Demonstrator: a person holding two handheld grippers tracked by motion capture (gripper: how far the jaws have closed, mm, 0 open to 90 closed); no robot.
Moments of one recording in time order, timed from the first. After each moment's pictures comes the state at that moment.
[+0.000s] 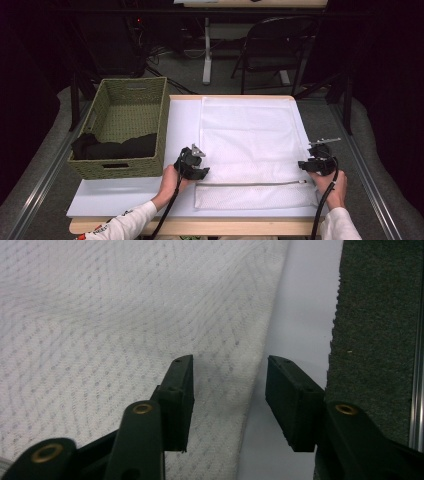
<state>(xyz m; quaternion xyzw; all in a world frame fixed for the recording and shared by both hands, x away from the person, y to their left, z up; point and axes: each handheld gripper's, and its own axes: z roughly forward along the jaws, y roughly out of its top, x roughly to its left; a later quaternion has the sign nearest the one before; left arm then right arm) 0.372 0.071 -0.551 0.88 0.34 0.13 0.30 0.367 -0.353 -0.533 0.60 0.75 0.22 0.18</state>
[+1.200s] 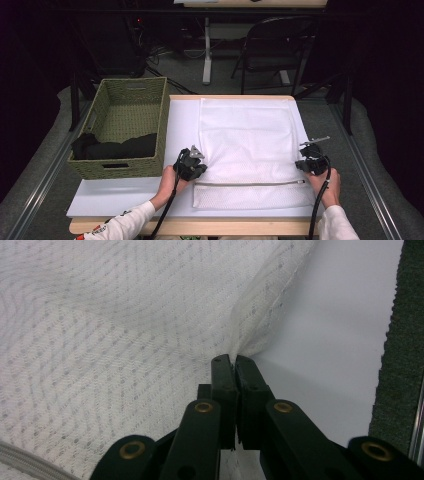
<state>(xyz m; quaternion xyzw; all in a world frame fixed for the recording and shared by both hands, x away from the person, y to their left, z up) 0.371 0.077 -0.551 0.89 0.32 0.10 0.32 0.372 -0.333 -0.536 0.57 0.78 0.21 0.16</state>
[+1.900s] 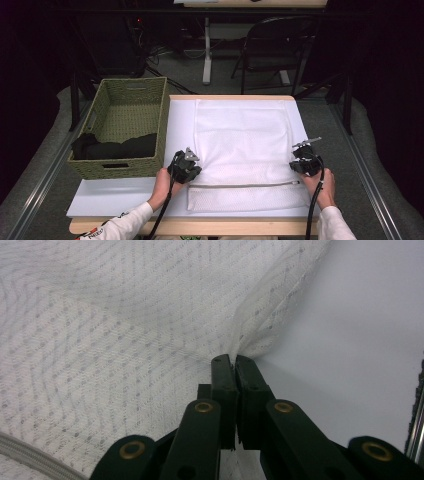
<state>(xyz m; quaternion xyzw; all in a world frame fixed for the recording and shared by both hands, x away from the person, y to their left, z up) 0.361 0.092 -0.549 0.89 0.33 0.11 0.30 0.370 -0.313 -0.536 0.55 0.80 0.20 0.16</state>
